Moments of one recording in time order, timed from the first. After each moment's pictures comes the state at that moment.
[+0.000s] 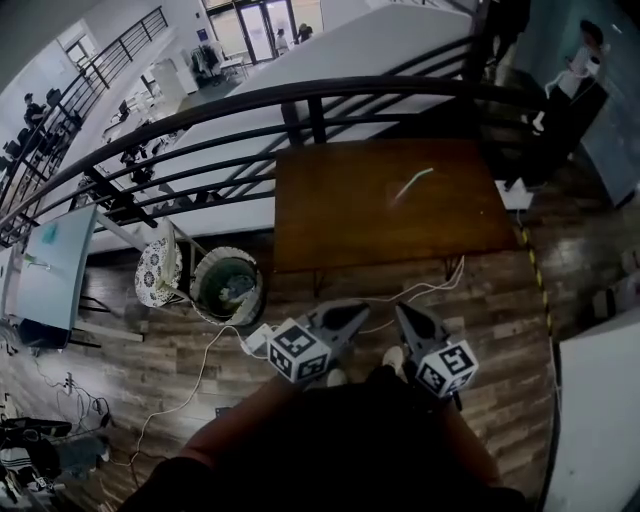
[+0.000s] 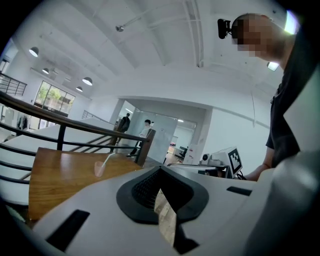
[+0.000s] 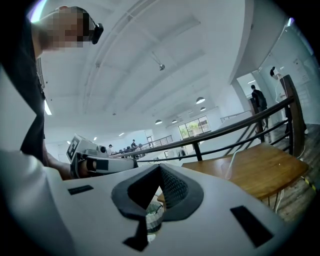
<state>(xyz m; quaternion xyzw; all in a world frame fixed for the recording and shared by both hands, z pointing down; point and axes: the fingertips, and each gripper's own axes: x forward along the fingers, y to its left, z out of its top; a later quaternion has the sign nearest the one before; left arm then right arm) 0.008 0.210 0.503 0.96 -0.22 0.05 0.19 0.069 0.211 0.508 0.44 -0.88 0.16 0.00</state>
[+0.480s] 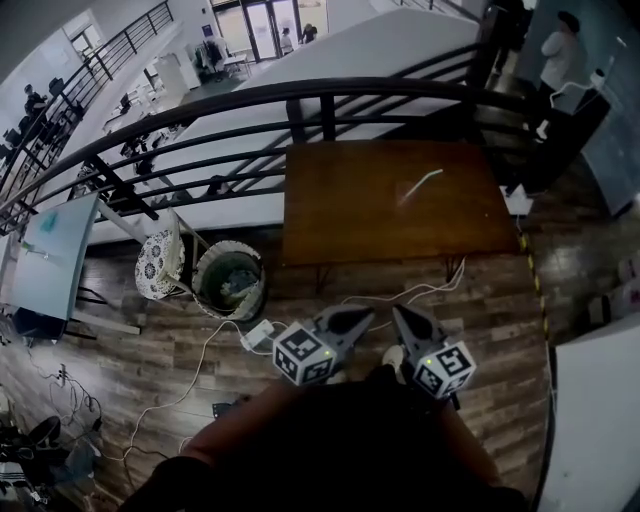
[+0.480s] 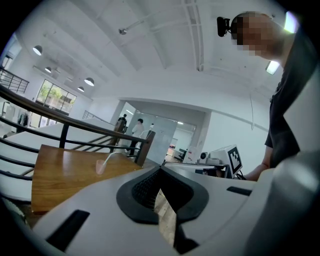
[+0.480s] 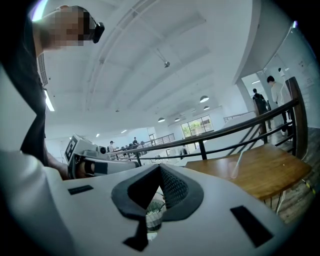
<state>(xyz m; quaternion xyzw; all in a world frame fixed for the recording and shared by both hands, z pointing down) -0.025 0.239 0.503 0.96 -0.22 0.03 0.19 0.021 0.235 0.509 0.43 -0.89 0.16 0.03</state>
